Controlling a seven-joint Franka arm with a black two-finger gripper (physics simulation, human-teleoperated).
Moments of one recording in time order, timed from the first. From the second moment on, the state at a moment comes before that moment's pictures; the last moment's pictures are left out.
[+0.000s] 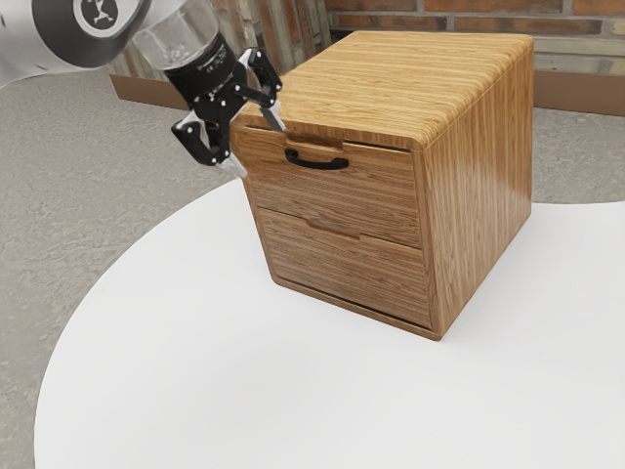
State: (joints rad) arm -0.07 0.09 0.17 -1.24 -0.12 1.64 -1.43
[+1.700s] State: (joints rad) arm -0.05 0.16 0.17 -1.36 -0.23 1.87 -1.27
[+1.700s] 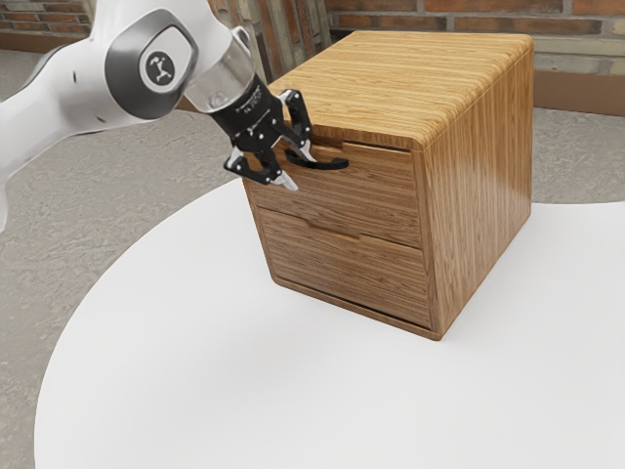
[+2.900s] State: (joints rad) arm -0.06 0.02 0.17 -1.51 -0.23 1.88 -1.25
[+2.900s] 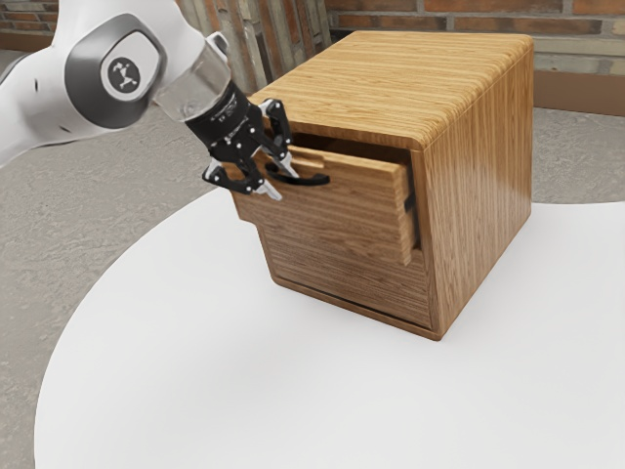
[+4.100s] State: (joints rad) arm -0.05 -0.18 0.15 -1.73 -0.23 1.91 -1.25
